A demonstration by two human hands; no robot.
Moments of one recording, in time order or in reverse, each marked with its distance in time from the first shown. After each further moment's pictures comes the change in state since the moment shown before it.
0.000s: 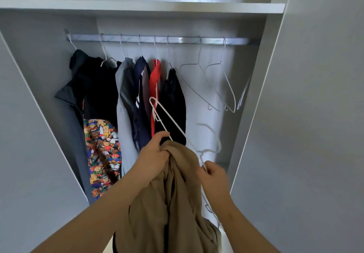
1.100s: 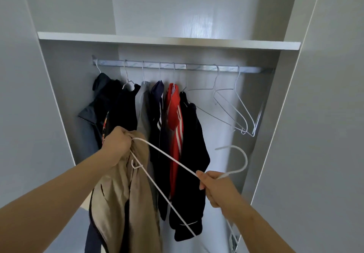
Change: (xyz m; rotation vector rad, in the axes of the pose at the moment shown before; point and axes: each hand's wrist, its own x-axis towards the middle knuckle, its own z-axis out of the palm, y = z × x) left_hand 0.080 -0.036 -0.151 0.287 0.398 -0.188; right_hand 0.017 -0.051 0.034 0.078 -0.313 0.244
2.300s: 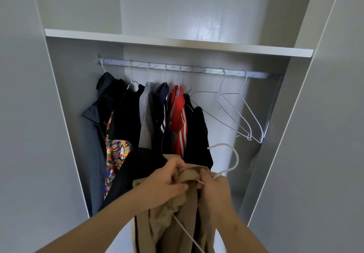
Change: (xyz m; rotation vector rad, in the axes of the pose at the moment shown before) left_hand -0.097 0.012 0.039 -0.209 -0.703 0.509; right_hand 0.020 0.000 0.038 0.121 0.305 -0.098
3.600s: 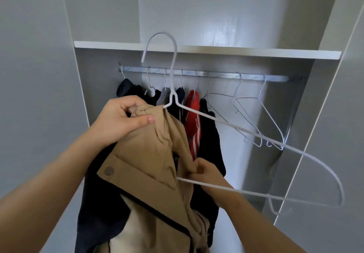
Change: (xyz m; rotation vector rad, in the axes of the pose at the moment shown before) left_hand -0.024 0.061 -0.143 0.061 0.580 0.306; right_hand 0.026 -0.022 0.032 -0.209 -0.559 -0.270
